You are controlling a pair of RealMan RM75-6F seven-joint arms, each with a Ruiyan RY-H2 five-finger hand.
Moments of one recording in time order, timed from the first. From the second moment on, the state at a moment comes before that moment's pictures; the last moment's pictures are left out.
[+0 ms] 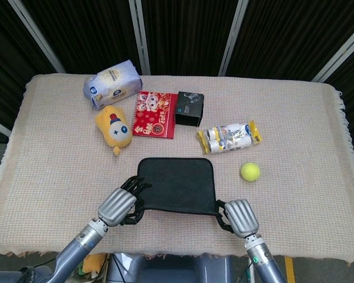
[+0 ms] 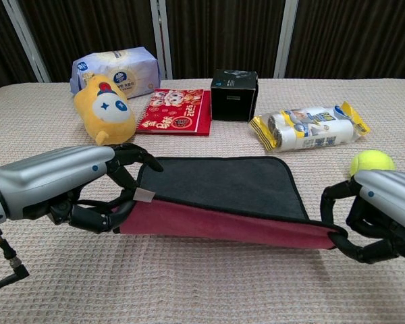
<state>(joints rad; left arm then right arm) -0.55 -1.53 0.03 -1.78 1.42 1.11 0.31 0.31 -1.58 -0.04 -1.72 -1.42 1.29 -0.38</state>
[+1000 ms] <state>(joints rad) -0.53 -1.59 0.06 -1.70 1.39 1.05 0.34 0.32 -1.57 -0.05 -1.73 -1.30 1.16 -0.50</state>
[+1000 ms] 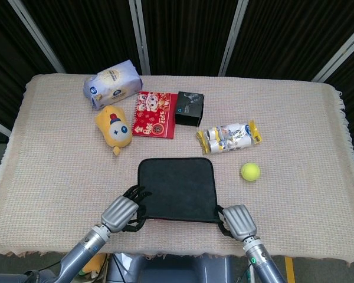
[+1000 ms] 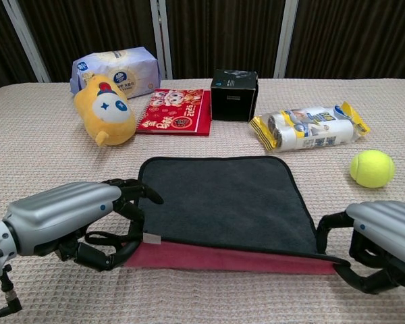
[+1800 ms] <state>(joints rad) -0.52 -1.55 0.05 -1.75 1.38 1.05 0.34 0.33 -1.54 -0.06 -1.81 -1.24 1.15 -0.63</state>
